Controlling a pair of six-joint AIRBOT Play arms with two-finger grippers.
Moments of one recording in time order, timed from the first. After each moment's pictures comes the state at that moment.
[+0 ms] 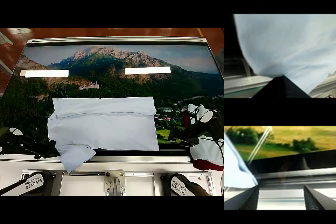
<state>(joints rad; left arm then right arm) 0.45 -1.22 0.41 1.11 -1.27 -1.22 -0.34 -1.16 0.69 -1.39 1.31 1.38</state>
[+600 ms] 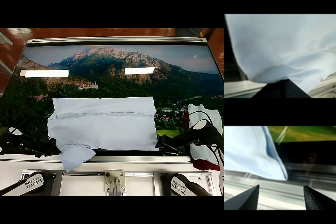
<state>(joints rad) 0.45 -1.20 0.41 1.07 -1.24 -1.21 -0.34 -1.19 0.52 -1.16 1.31 1.27</state>
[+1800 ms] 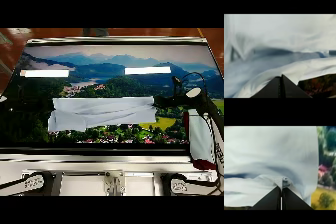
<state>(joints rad) 0.33 -1.36 1.02 0.84 -1.14 -1.20 -0.12 -1.49 1.08 -0.94 0.92 1.20</state>
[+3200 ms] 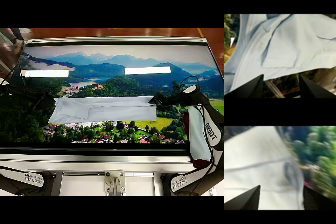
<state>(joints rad) 0.36 -1.69 1.42 0.91 -1.44 -1.38 -0.18 -1.78 1.25 -0.86 1.04 1.36</state>
